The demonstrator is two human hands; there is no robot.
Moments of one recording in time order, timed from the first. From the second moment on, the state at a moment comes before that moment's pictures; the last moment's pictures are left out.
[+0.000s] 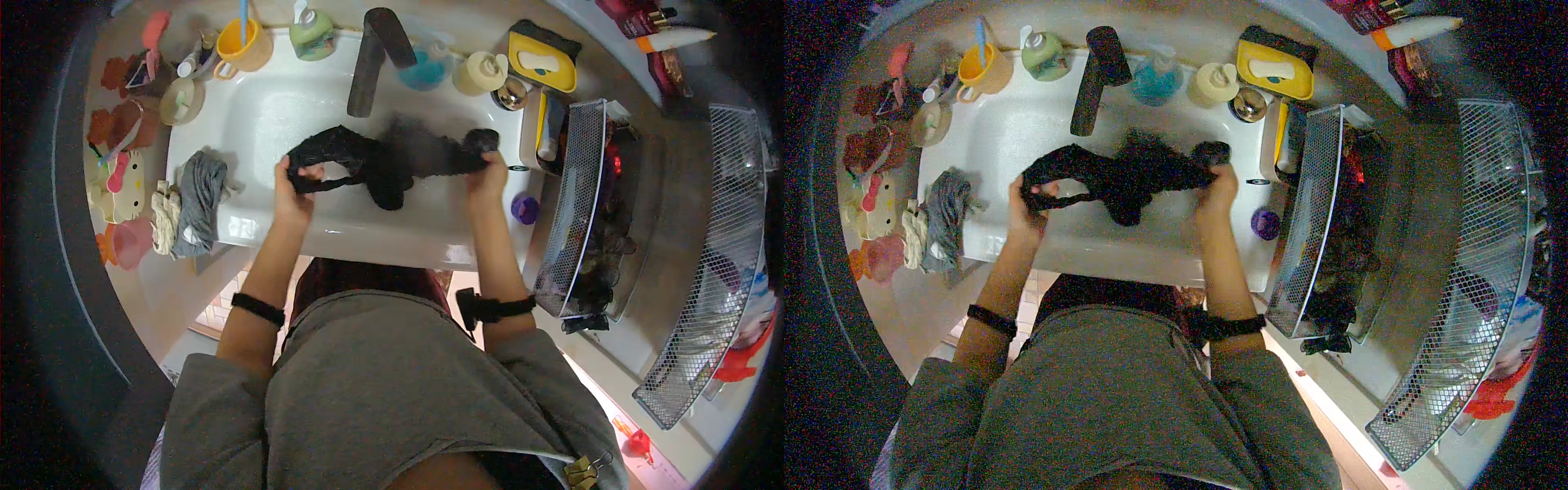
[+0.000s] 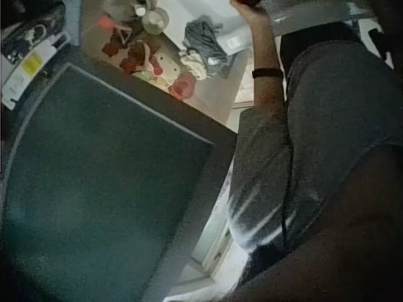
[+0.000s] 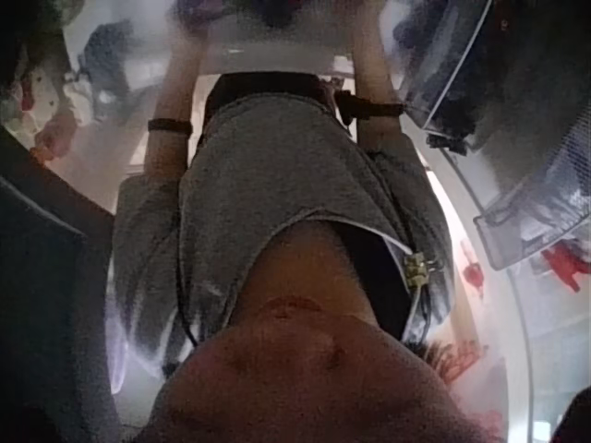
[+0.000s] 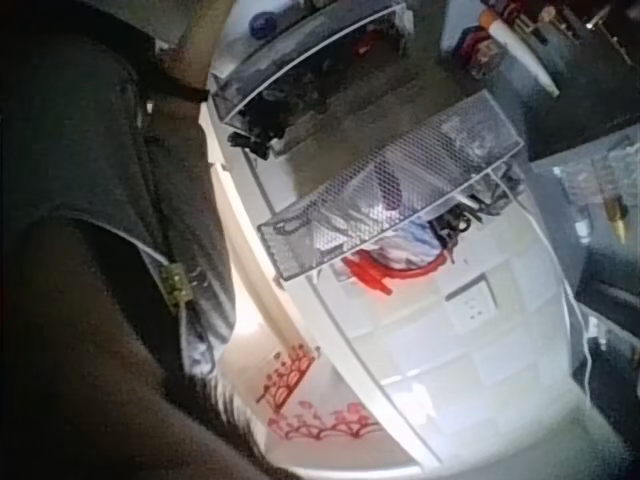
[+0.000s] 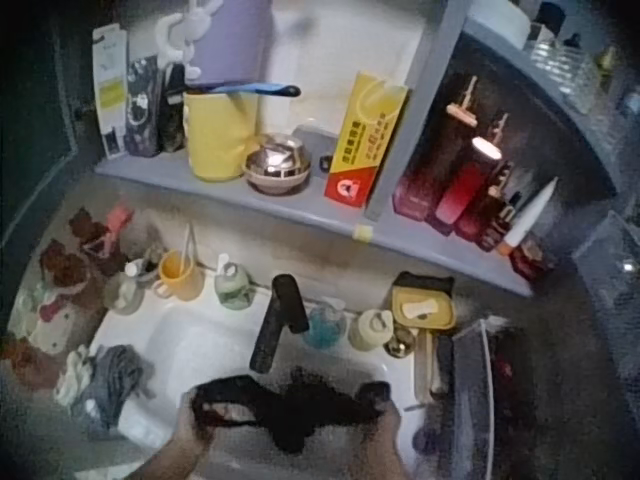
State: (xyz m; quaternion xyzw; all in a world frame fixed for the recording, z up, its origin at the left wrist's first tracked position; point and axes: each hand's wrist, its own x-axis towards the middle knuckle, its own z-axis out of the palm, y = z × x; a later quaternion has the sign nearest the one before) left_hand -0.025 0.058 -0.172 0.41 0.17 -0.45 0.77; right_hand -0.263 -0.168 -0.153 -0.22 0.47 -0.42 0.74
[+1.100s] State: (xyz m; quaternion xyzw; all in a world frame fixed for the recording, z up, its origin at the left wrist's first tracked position) left_hand -0.042 0.051 -0.116 0.76 -0.52 -0.16 0.37; right_hand -0.194 -0.096 -0.085 -0.84 0.26 -0.08 0.46
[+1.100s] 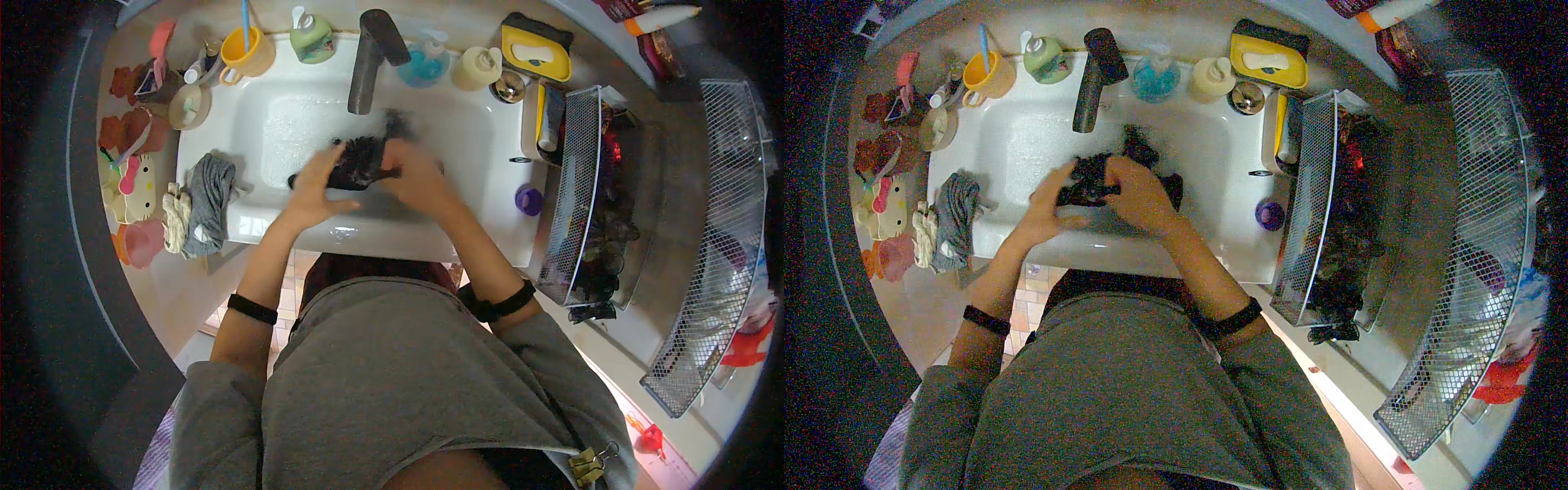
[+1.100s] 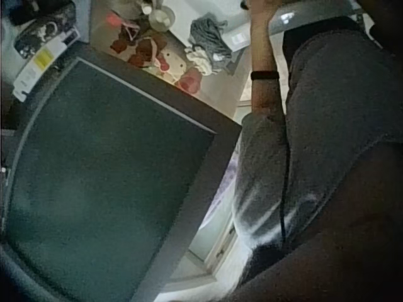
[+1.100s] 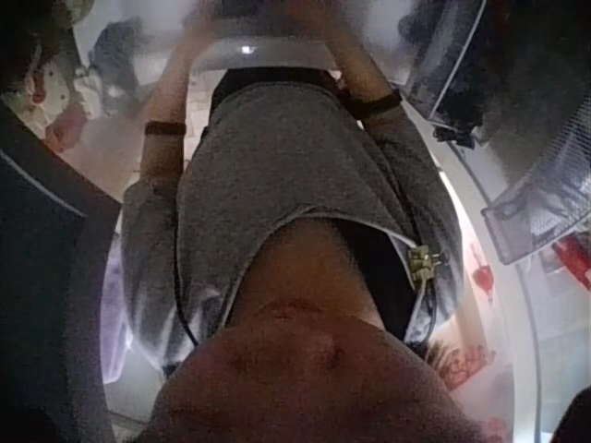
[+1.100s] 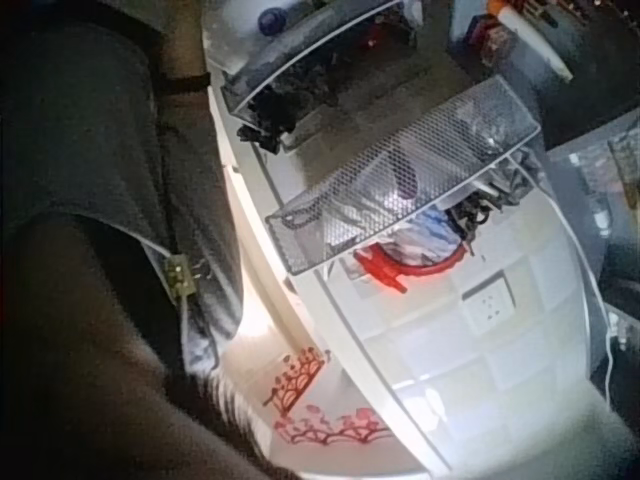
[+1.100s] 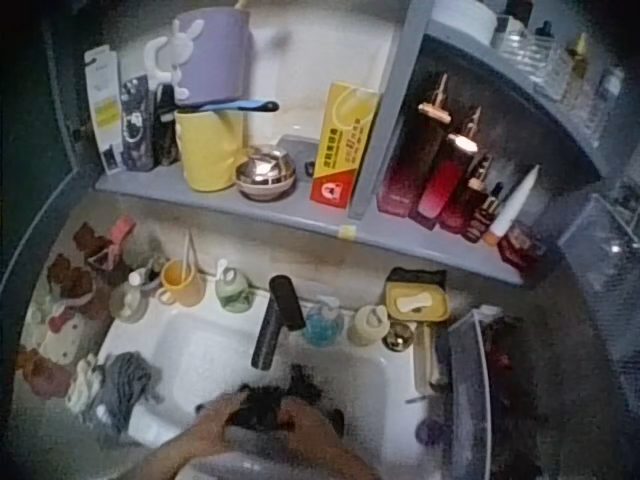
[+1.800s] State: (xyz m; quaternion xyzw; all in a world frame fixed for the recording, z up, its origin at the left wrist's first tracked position) left_hand -0.033 0.023 0.039 0.65 -0.69 -0.08 0.31; right_hand -0.227 -0.077 -0.182 -0.77 0.37 -0.22 0.47
